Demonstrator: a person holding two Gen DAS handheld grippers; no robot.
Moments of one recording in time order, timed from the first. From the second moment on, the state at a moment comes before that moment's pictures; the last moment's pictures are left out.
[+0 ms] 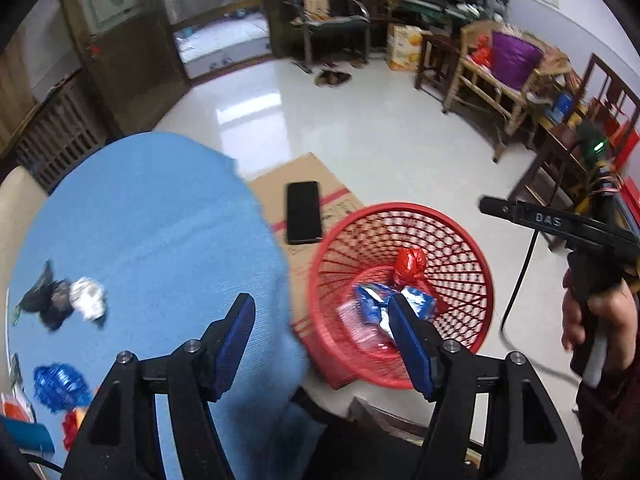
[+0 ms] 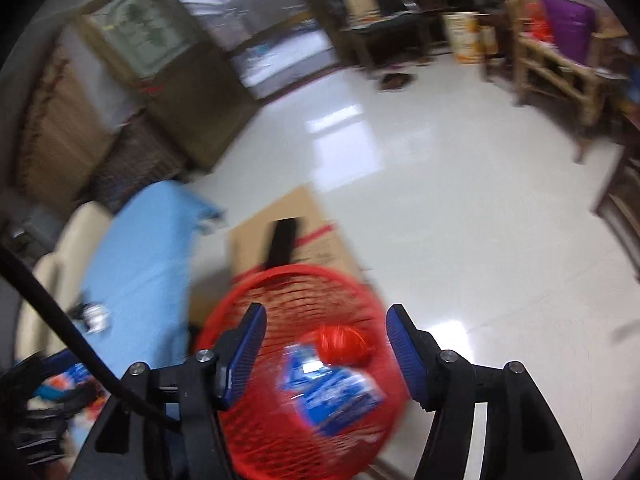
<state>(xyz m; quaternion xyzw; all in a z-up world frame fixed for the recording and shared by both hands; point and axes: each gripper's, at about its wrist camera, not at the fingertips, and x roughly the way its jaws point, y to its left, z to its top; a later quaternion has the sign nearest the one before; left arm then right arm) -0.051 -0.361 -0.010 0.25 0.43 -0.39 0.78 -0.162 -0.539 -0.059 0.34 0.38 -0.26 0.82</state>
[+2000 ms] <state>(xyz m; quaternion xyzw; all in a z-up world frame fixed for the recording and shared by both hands) 0.003 -0.004 -0.065 -0.02 0.48 -0.22 0.85 0.115 -0.144 -0.089 0.06 0.51 0.15 0.85</state>
